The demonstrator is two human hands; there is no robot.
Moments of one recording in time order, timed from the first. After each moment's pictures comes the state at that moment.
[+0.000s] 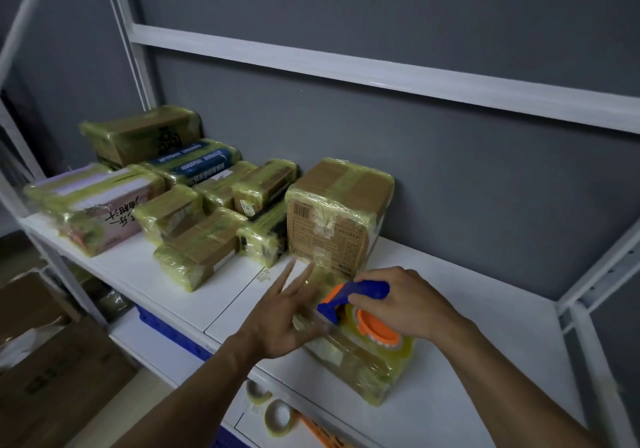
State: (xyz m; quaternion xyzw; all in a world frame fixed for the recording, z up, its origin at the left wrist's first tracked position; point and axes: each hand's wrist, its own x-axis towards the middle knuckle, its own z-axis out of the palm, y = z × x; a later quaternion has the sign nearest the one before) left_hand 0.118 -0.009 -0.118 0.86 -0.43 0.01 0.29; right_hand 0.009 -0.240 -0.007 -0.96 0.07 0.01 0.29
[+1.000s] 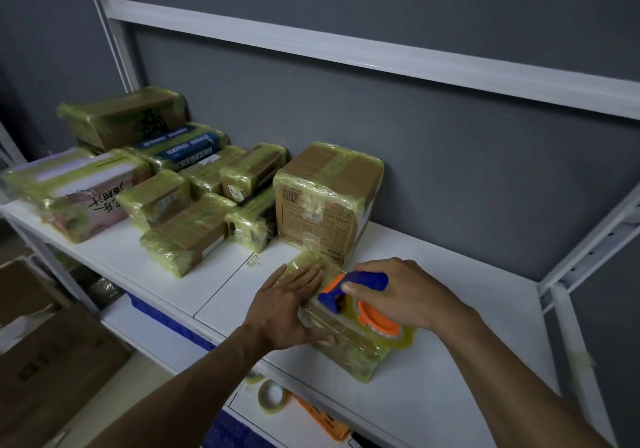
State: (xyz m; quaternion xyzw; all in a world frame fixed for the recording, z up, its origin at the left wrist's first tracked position) left_hand 0.104 -0.034 -0.132 0.89 -0.43 0.05 0.14; right_hand -0.011 -0.251 -0.002 -0.95 0.10 0.05 0.29
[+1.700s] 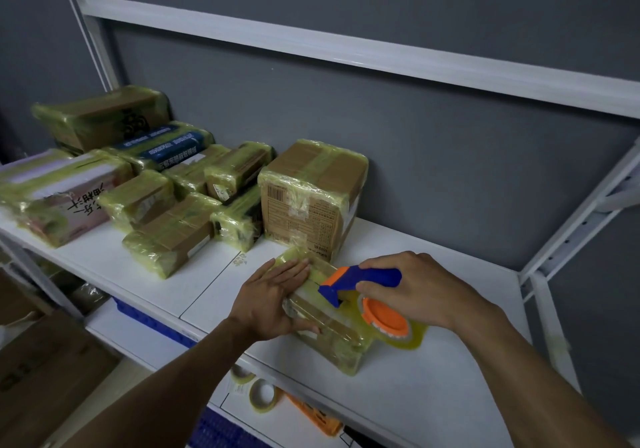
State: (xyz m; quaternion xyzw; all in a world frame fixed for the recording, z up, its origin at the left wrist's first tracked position) left_hand 0.111 -0.035 -0.133 0.88 -0.44 0.10 0.16; right_hand -0.042 -0.275 0.016 -0.95 0.09 0.03 0.29
